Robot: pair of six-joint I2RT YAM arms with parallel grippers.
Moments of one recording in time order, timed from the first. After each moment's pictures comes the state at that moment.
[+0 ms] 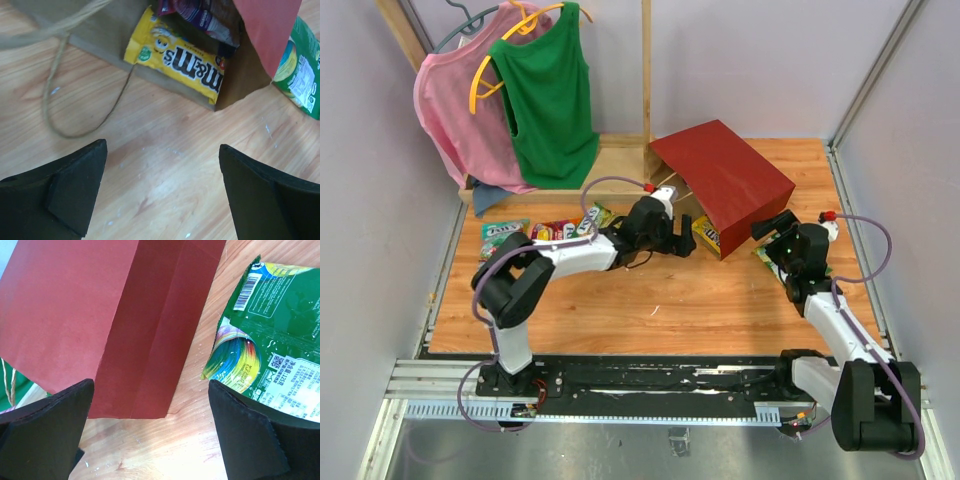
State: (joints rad) left arm -0.78 1.79 1.08 0.17 0.00 -0.48; right arm 0.01 1.01 0.43 0.15 0.01 0.82
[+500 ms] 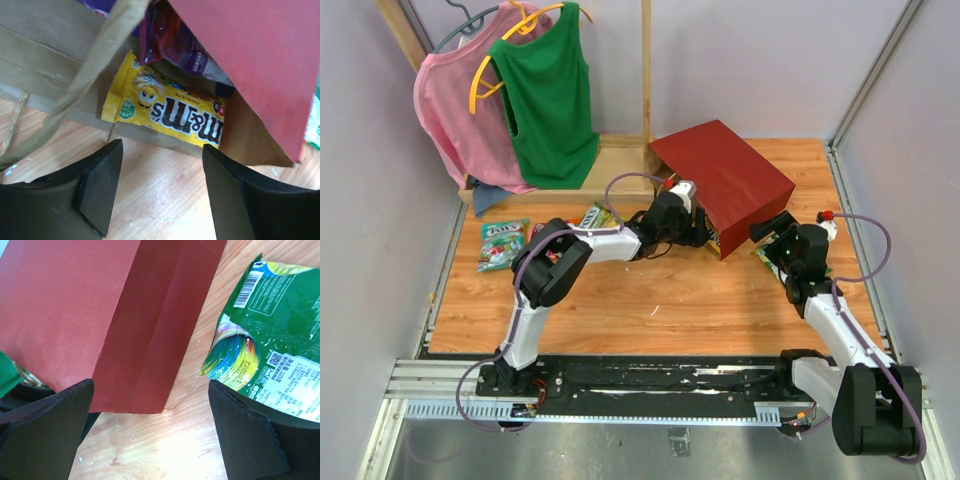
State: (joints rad) left arm -0.79 2.08 1.31 0.29 0.04 -0.49; right arm 0.02 0.99 0.43 0.12 0.01 0.78
